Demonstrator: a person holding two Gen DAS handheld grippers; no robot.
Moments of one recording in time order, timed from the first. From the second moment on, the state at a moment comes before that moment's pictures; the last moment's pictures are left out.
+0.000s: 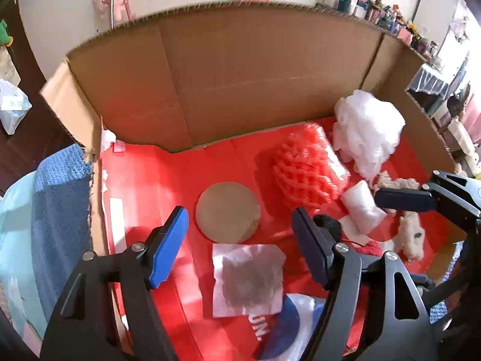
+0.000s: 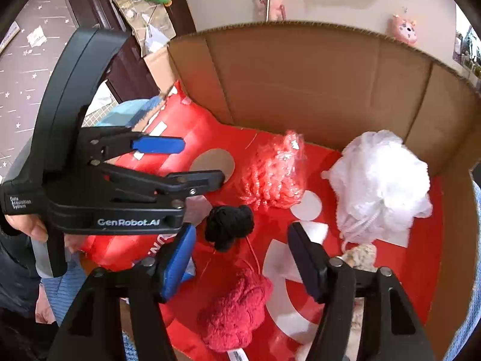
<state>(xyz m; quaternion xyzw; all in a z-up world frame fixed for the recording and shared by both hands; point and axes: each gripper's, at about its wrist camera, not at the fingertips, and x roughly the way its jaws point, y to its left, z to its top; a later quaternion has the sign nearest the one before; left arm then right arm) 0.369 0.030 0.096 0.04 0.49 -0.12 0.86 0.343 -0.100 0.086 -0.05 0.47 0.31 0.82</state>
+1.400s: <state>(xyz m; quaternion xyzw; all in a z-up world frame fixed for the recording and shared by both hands) 0.237 -0.001 0.103 0.01 0.26 -0.06 0.96 0.241 -0.199 0.115 0.01 0.27 0.14 0.95</state>
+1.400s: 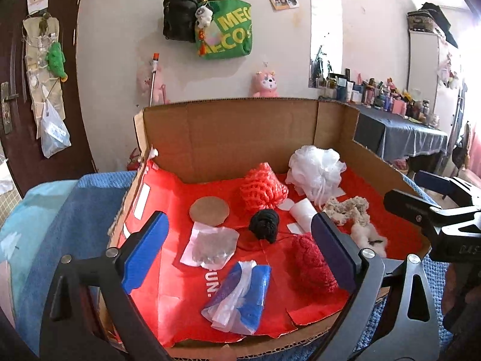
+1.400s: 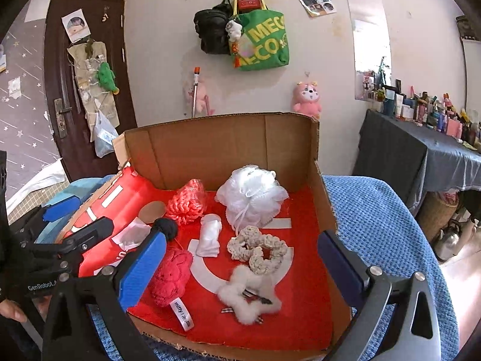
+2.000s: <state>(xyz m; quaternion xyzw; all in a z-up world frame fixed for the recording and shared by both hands) 0.236 -0.003 0.078 0.02 0.27 -0.04 0.96 0.237 -0.187 0.089 -0.04 0.27 0.11 0.96</state>
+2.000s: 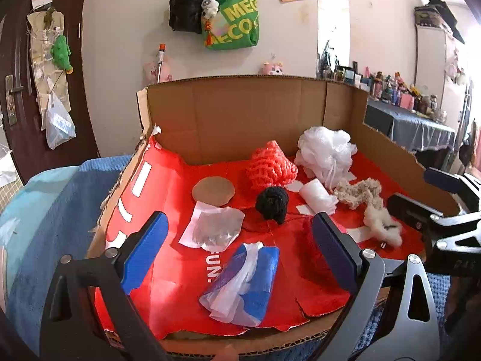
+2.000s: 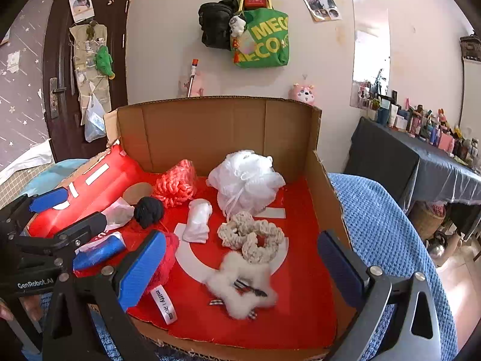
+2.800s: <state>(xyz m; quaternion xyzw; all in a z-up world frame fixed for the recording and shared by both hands) 0.241 -0.003 0.071 0.02 0.29 -0.04 0.96 0.243 -0.187 0.077 -0.04 0.30 0.09 0.95</state>
